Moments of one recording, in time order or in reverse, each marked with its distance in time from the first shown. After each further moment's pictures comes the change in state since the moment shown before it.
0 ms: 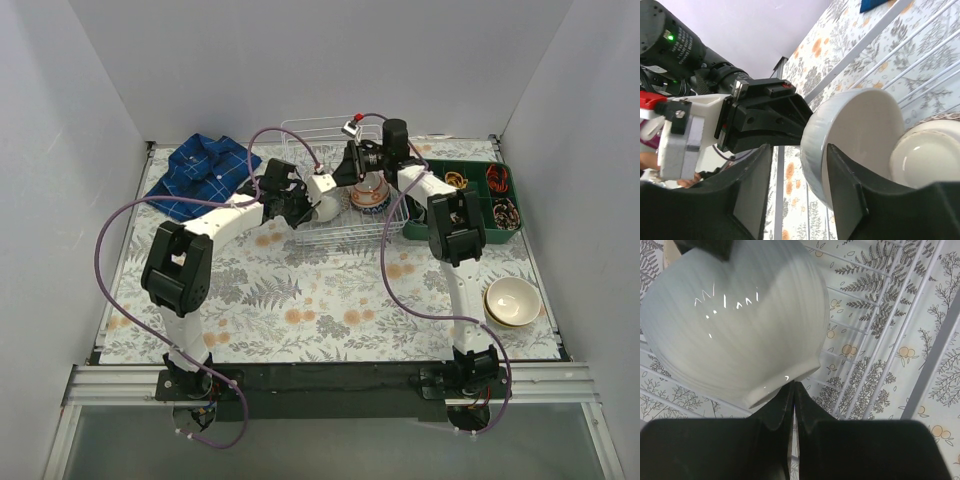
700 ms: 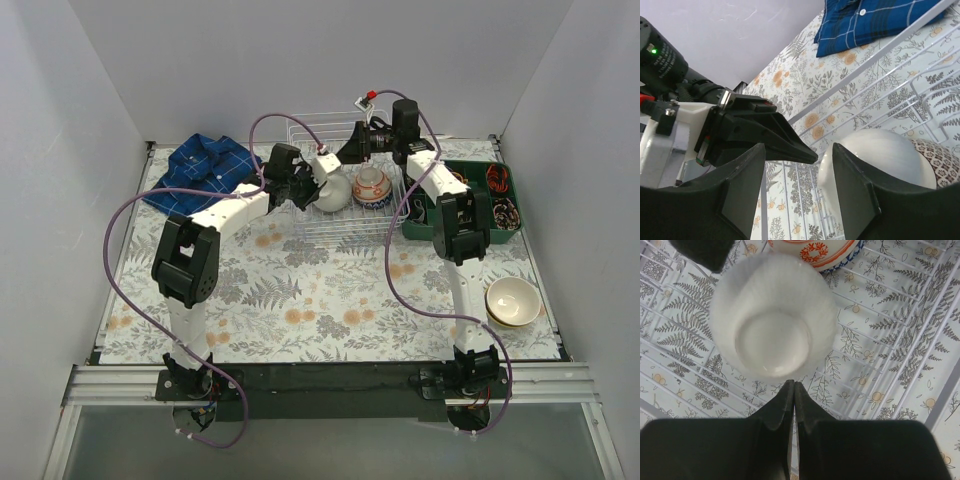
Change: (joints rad) left arm -0.002 0.092 0.155 0.069 -0.023 -0.064; right arm -0.047 0.000 0.204 -0.218 0.142 -0.252
